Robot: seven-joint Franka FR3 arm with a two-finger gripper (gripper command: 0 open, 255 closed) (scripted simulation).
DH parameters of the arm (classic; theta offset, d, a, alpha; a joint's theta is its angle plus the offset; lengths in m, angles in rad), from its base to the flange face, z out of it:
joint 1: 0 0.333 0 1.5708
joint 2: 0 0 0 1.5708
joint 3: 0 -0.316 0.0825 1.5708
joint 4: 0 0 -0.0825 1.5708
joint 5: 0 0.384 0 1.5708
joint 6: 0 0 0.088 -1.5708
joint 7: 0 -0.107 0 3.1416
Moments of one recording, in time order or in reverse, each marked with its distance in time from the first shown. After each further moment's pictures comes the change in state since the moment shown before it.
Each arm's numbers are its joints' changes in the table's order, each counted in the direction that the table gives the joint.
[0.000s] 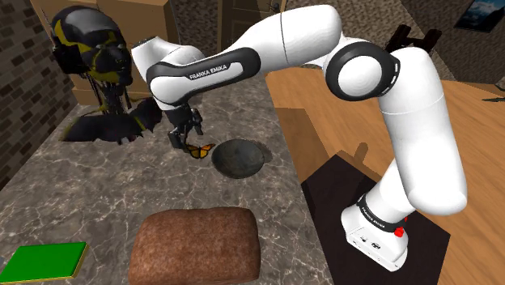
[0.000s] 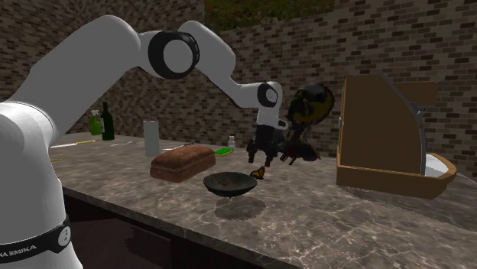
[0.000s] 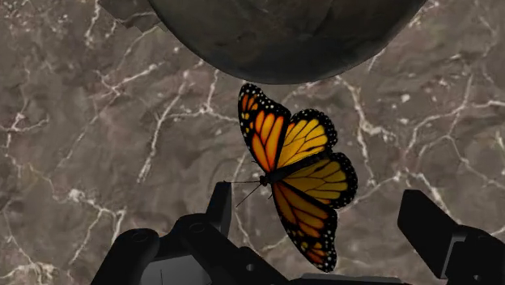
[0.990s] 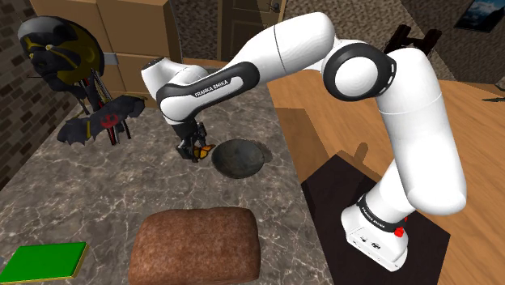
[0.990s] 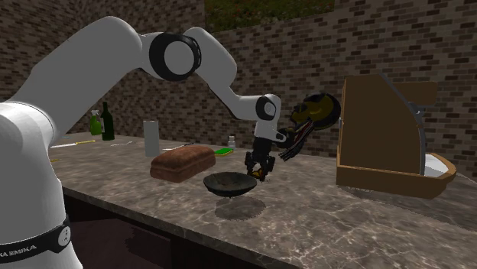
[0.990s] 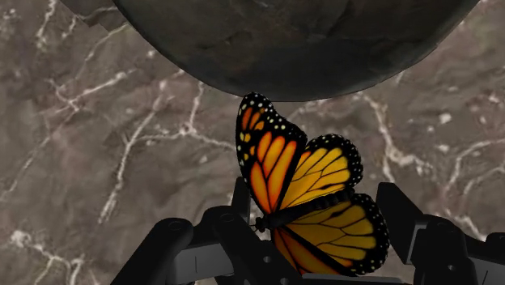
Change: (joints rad) arm -0.014 -0.014 0.004 0.106 -0.005 0.095 -0.003
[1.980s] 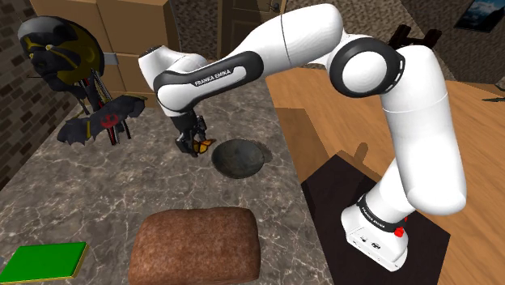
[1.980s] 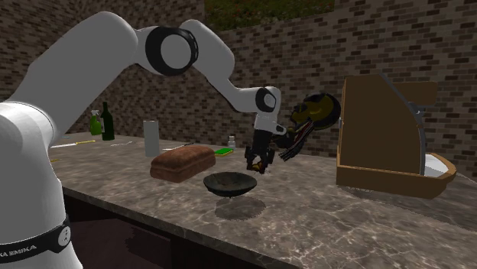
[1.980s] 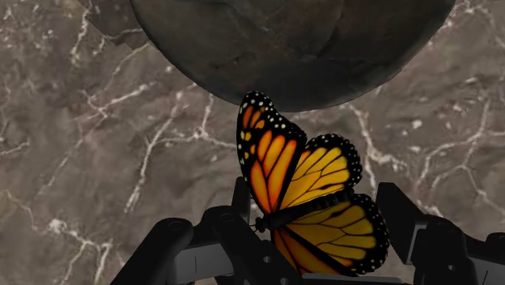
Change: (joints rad) arm -0.003 0.042 -0.007 -0.011 0.010 -0.052 0.005
